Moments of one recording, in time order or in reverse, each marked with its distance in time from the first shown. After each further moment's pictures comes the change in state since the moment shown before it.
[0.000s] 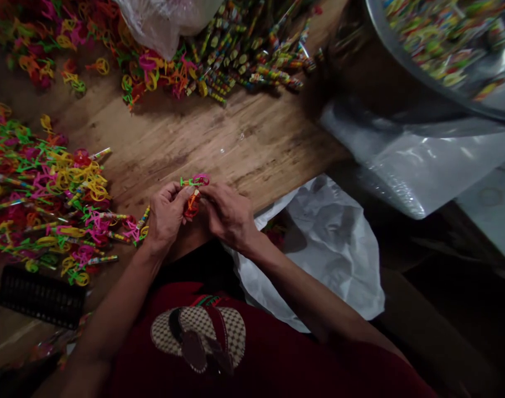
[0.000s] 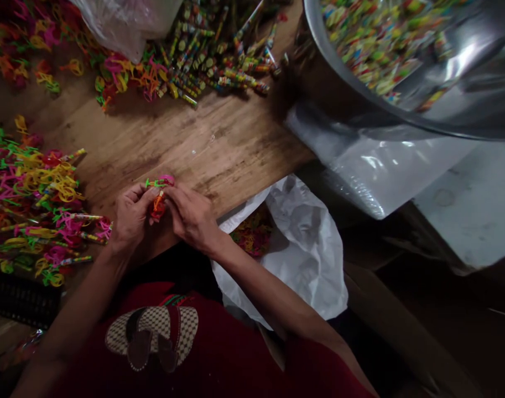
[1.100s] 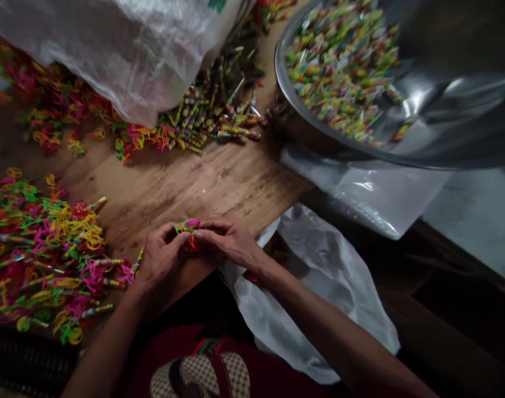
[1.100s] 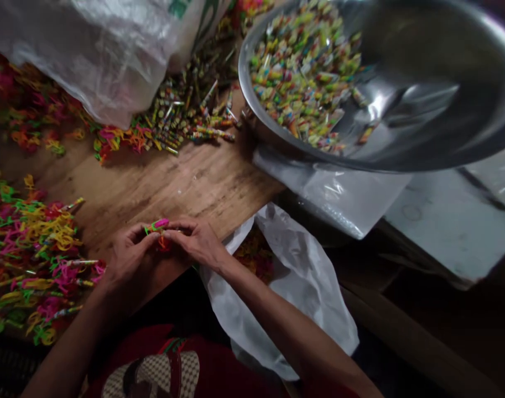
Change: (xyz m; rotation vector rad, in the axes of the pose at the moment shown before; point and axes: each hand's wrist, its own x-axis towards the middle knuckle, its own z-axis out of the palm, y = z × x) left_hand 0.010 0.017 -0.005 0.275 -0.157 -0.101; right_hand 0.022 0.021 -0.022 0.702 -0.184 0.694
